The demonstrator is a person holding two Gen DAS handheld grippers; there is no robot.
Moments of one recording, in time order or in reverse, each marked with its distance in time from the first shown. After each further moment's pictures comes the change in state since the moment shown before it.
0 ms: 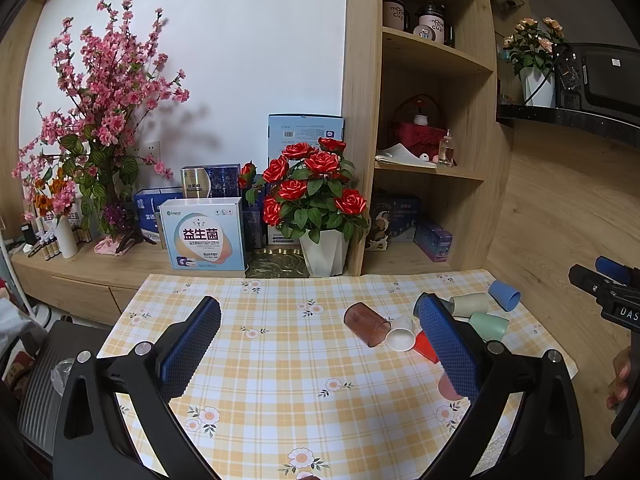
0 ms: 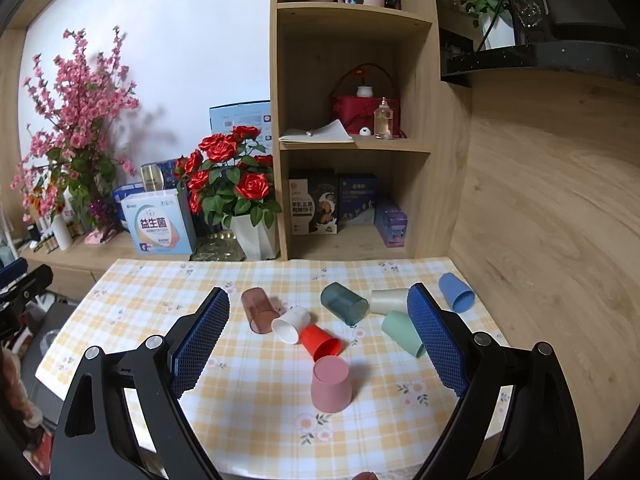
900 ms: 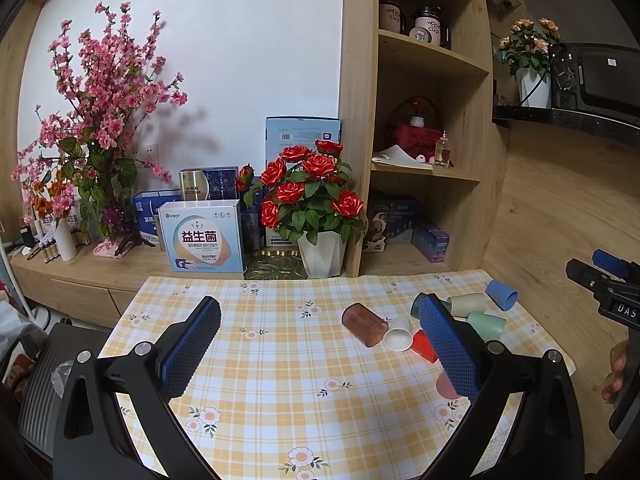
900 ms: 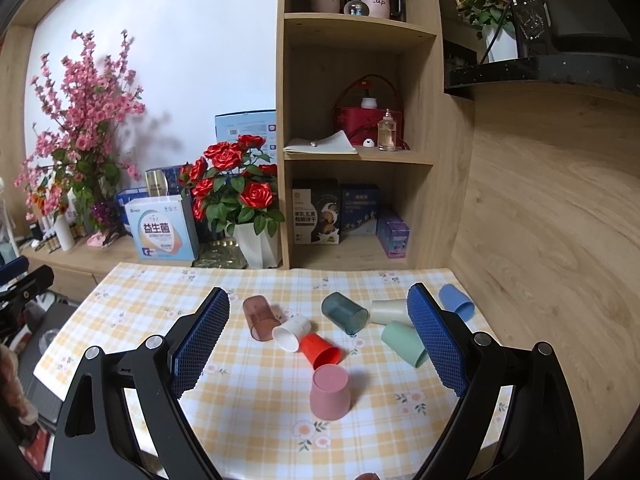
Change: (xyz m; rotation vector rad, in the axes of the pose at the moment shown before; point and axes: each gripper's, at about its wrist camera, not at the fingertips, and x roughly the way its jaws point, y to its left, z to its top) left arm -0.006 -0.002 0.002 0.007 -0.005 -0.010; right arm -0.005 -0.001 0.004 -0.020 -0.034 0.010
